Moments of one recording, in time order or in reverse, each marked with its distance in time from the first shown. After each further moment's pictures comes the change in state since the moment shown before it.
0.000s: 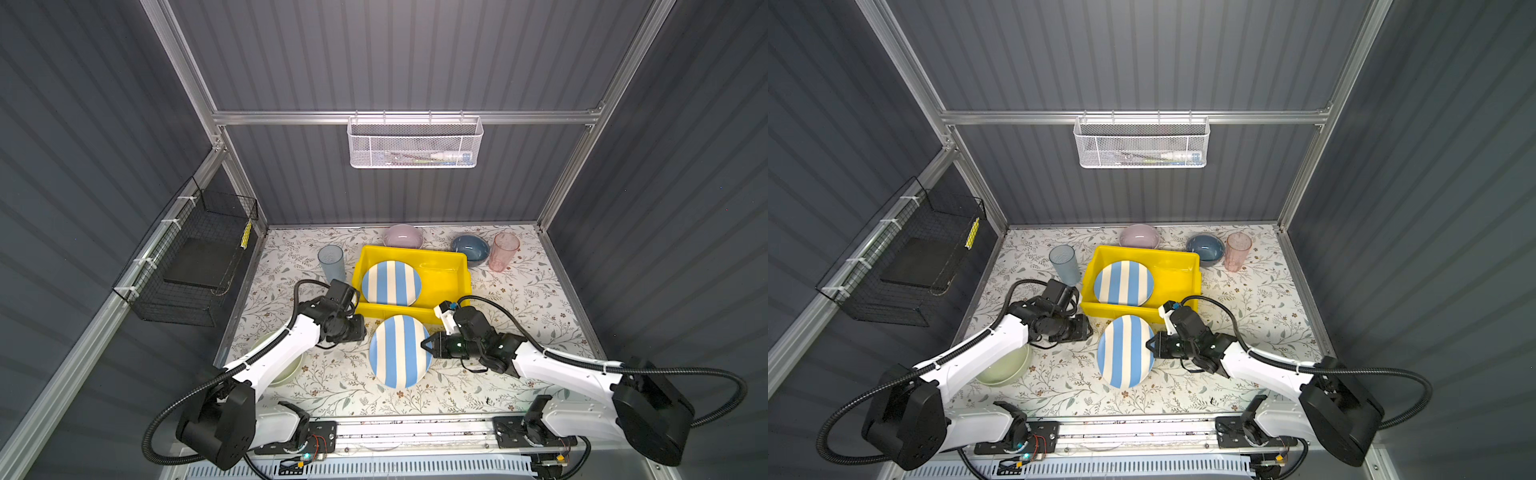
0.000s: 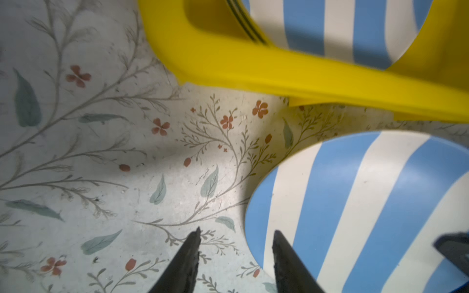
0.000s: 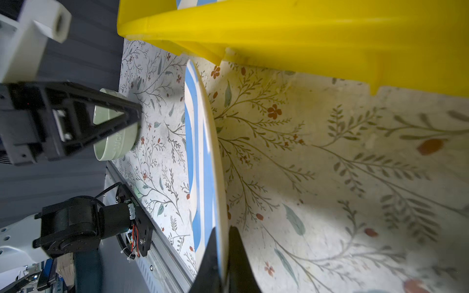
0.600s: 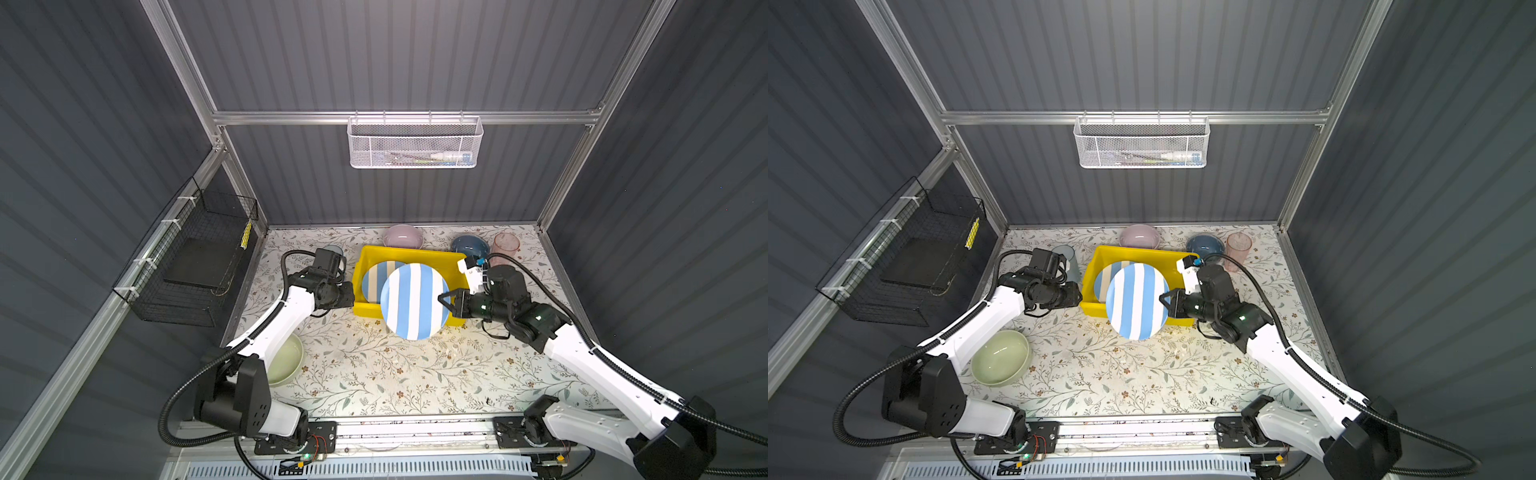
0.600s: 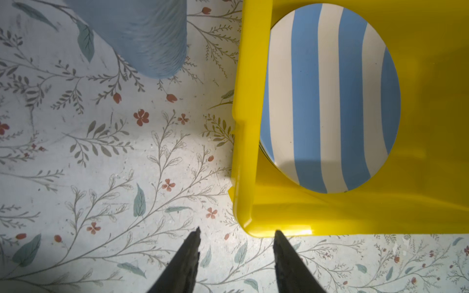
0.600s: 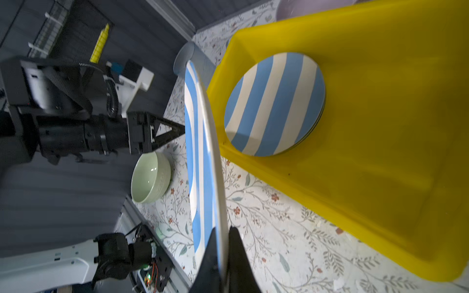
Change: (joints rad) left arm 0.165 0.170 0.253 0.000 -0.040 0.147; right arm -0.225 -0.099 0.389 -0.296 -0.011 -0.177
